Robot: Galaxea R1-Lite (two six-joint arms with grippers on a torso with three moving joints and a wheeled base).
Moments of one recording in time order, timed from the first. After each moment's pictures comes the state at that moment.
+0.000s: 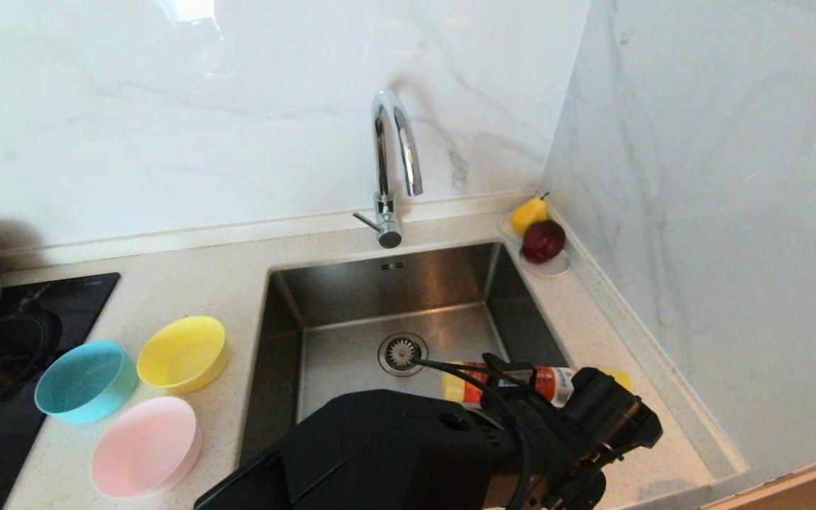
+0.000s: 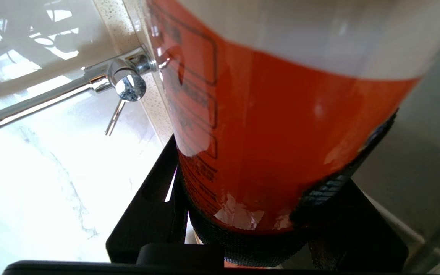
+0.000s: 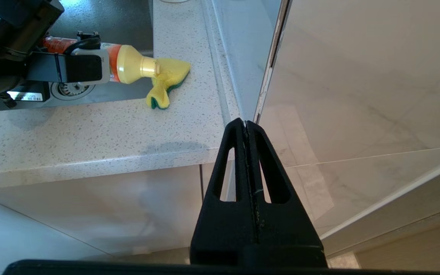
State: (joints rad) left arm -1.08 2.59 -1.92 0.15 1.18 0.91; right arm -0.01 0.00 0.00 0.00 0.01 0.00
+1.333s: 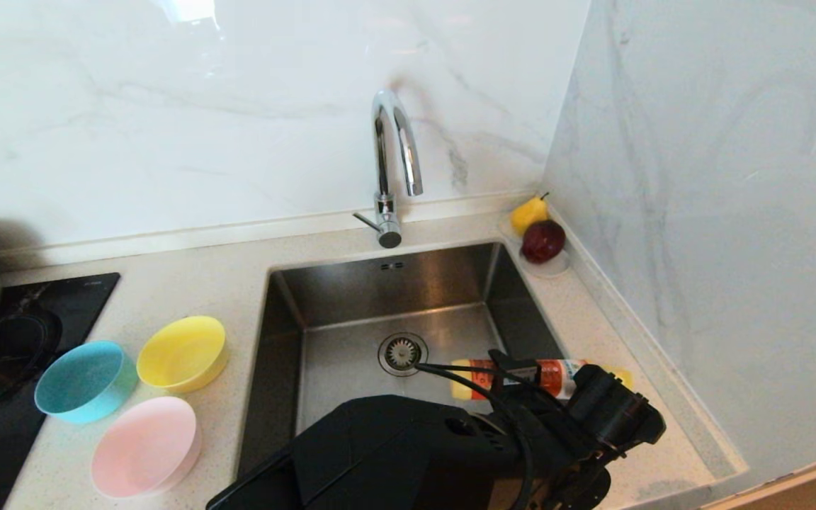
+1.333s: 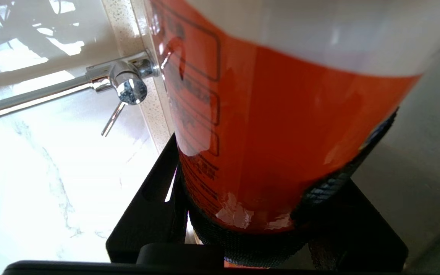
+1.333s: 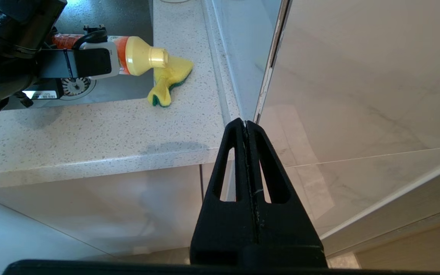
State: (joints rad) left arm -1.08 2.62 -1.93 0.02 1.18 0.92; right arm -0.01 0.00 0.00 0.00 0.01 0.00
